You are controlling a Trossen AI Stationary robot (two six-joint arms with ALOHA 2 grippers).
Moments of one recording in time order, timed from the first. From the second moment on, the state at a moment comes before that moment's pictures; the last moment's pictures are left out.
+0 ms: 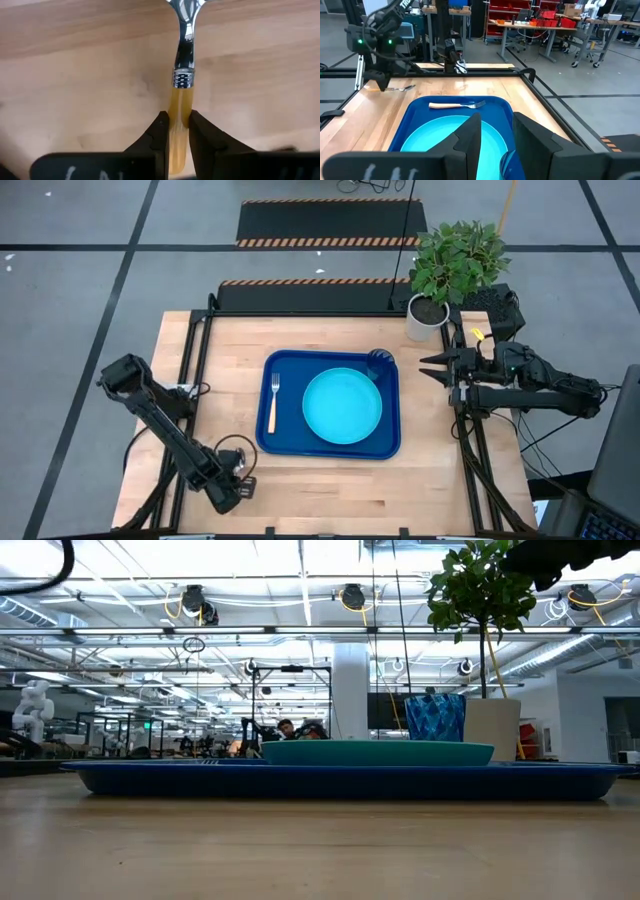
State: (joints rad) left arm -0.87 1.61 0.89 -0.57 0.10 -2.31; right arm -0.11 0.29 0.60 -0.48 0.05 -0.05
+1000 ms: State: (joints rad) left arm -0.07 1.57 1.04 -0.87 0.17 -1.56; right arm -0.11 0.29 0.60 -0.46 0.05 -0.04
